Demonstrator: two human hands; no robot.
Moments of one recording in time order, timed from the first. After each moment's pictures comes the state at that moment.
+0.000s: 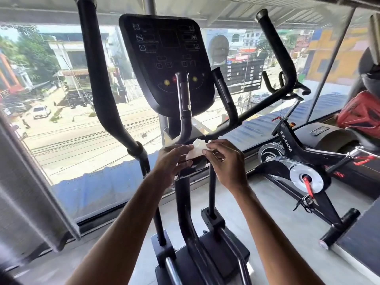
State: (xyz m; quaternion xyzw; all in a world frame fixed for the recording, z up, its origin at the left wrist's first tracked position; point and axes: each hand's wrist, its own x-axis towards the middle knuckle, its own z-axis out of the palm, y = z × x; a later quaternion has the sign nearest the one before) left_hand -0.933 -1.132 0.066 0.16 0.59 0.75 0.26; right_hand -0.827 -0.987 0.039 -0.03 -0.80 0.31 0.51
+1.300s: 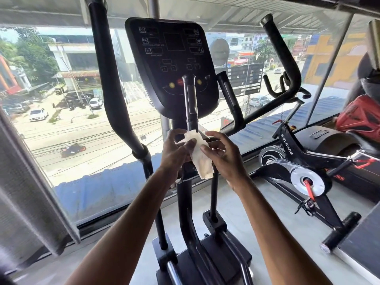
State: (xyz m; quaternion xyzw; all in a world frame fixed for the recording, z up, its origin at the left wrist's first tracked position) left_hand -0.938 -1.139 0.083 0.25 0.59 0.75 0.17; right_hand -0.846 -1.003 0.059 -0.06 -0.76 0.54 0.36
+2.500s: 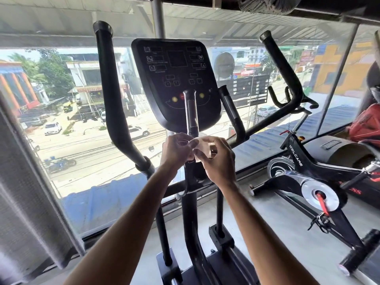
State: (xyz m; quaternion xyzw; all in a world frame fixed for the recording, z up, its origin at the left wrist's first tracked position) left_hand -0.955 -1.115 0.120 0.26 0.71 0.66 0.05; right_hand -0.883 -1.002 0.069 -0.10 -0.78 0.37 0.50
